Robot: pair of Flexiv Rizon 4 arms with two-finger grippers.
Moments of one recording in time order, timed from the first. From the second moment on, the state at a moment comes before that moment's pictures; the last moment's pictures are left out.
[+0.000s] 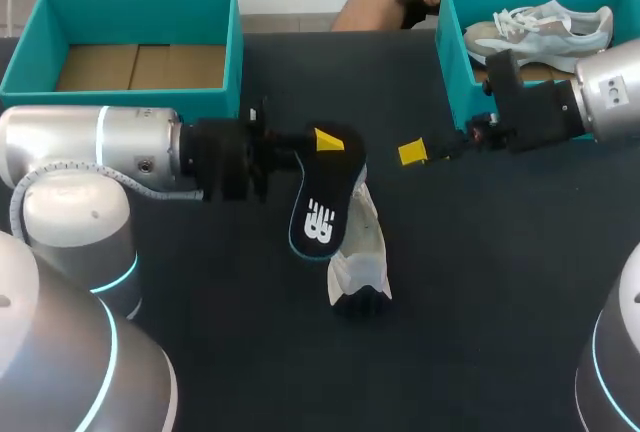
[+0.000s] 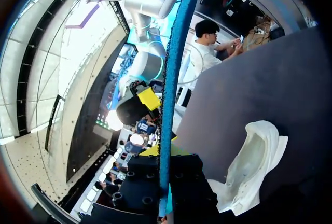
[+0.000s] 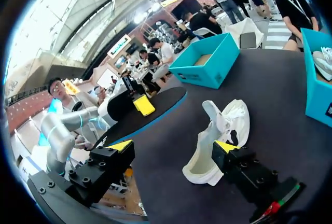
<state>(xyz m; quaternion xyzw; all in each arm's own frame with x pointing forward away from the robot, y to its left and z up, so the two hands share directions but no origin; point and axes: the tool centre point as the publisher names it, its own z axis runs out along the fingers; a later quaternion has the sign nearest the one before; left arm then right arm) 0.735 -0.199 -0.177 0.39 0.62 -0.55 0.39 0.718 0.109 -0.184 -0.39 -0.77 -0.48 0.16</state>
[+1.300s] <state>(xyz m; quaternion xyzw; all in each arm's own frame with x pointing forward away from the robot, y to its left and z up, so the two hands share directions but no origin) 0.687 -0.198 -0.200 0.35 0.63 -0.62 0.30 0.719 0.106 -0.250 0.01 -0.96 -0.27 -0.09</state>
